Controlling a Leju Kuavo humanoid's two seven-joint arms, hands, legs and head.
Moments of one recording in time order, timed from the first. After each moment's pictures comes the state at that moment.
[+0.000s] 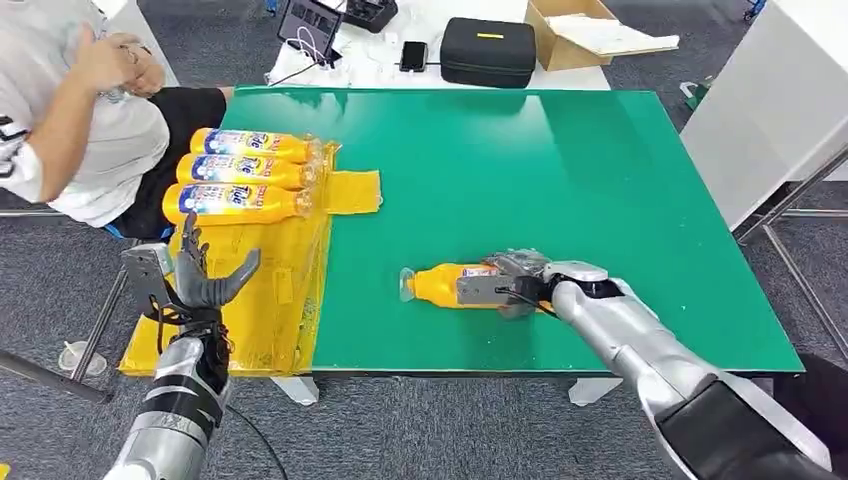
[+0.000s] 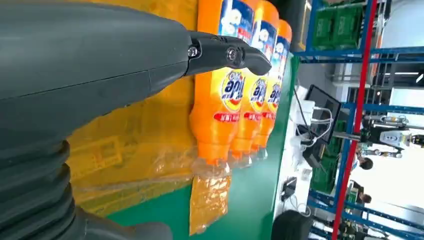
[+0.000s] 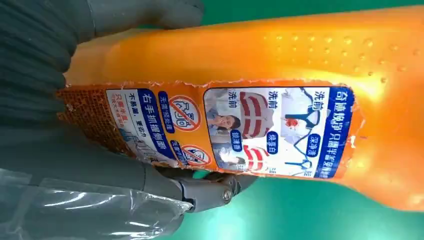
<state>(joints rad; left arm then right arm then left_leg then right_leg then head) -0.46 -0.18 0.15 -0.69 -0.03 0.00 -0.70 -0.78 -0.19 0.89 -0.59 0.54 0.26 -0.12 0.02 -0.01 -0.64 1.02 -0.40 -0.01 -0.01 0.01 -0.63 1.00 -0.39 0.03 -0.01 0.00</state>
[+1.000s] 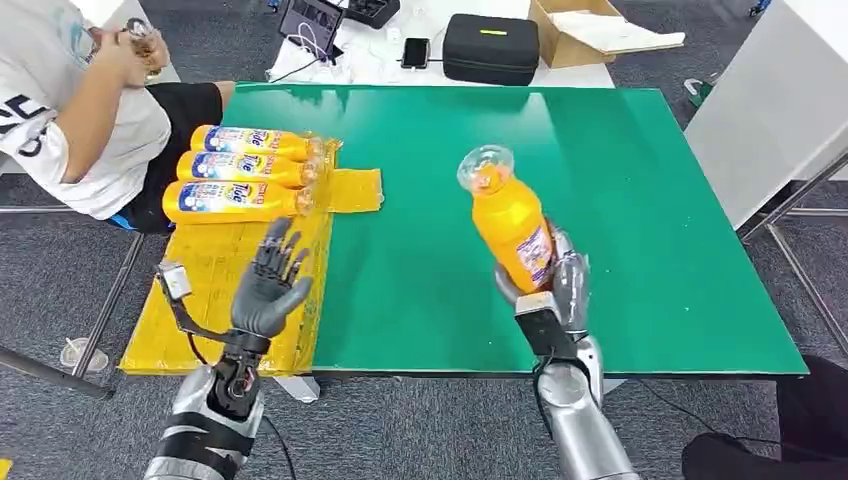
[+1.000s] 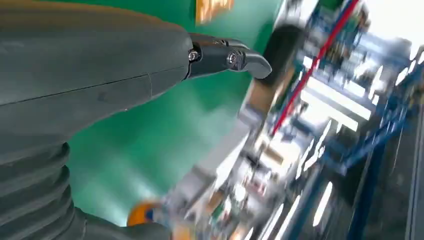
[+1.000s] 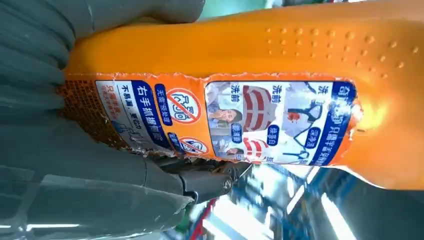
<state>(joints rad) -0.27 -0.23 -0.07 -0.96 0.45 -0.56 -0.43 -0.19 0.10 0.13 -1.24 0.43 -0.45 -0.63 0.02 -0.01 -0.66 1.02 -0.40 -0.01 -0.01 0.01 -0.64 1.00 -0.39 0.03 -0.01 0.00</state>
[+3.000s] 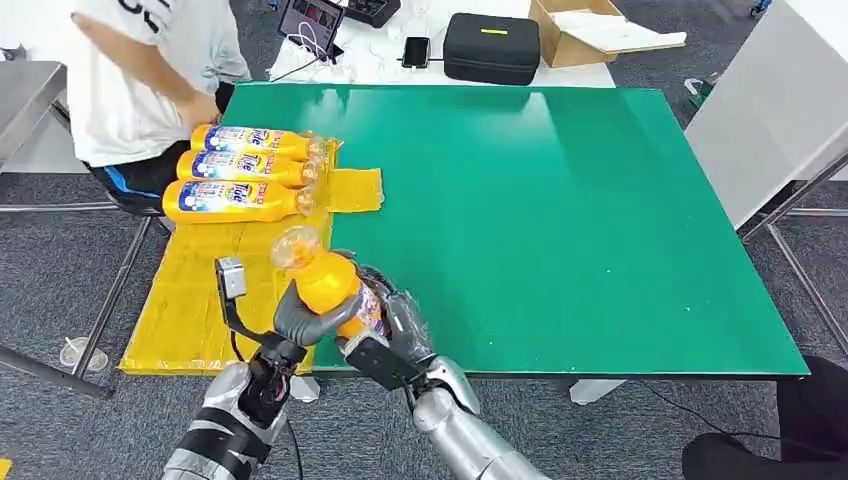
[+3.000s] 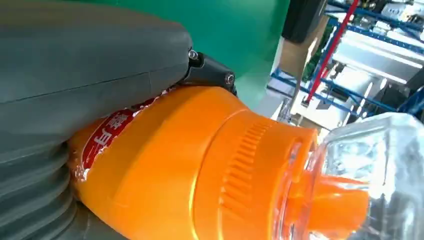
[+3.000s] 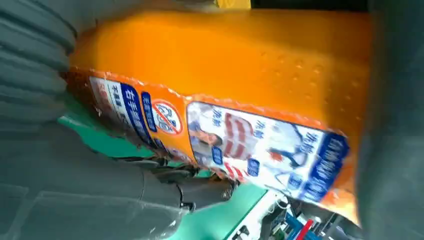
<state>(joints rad) -0.30 -0.20 -0.28 -0.91 0.41 -0.49 -0.49 -0.39 0.34 0.45 -0.65 0.49 -0.43 -0.58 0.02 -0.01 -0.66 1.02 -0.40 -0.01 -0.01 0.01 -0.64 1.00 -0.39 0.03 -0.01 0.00</state>
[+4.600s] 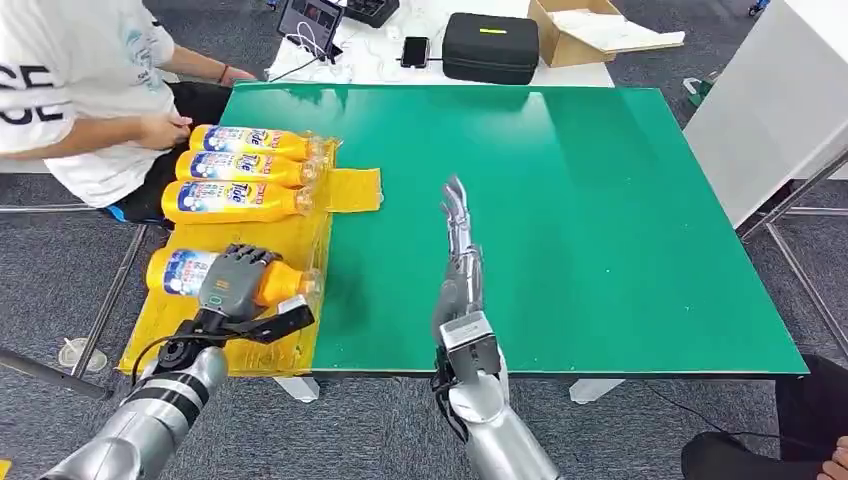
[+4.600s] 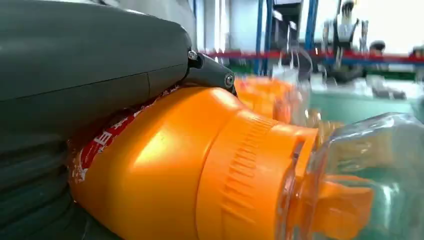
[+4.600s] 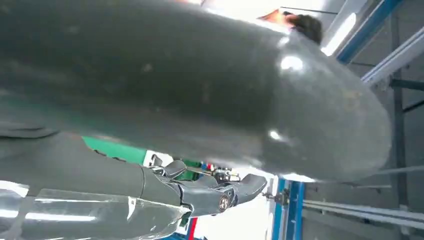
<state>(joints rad) -0.56 0.01 -0.29 -0.42 -1.13 0.43 -0.61 -0.22 0.24 0.50 -1.35 0.16 -0.40 -0.67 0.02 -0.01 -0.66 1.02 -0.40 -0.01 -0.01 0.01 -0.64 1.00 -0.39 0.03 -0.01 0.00</state>
